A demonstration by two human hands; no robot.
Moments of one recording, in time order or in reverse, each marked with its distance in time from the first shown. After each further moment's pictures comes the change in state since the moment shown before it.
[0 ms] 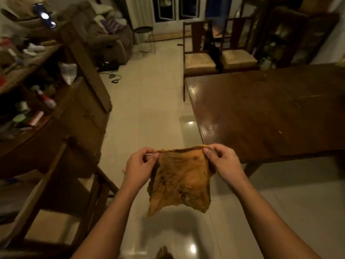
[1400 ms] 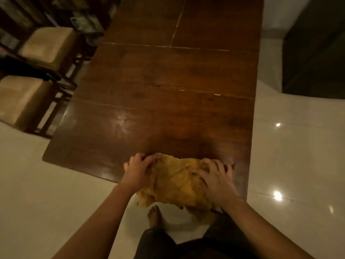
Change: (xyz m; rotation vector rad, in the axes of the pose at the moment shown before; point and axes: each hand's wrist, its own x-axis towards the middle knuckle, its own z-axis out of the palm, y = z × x) left_hand 0.490 0.082 0.345 1.084 -1.141 1.013; right_hand 0.251 0.193 0.025 -0.645 0.409 0.771
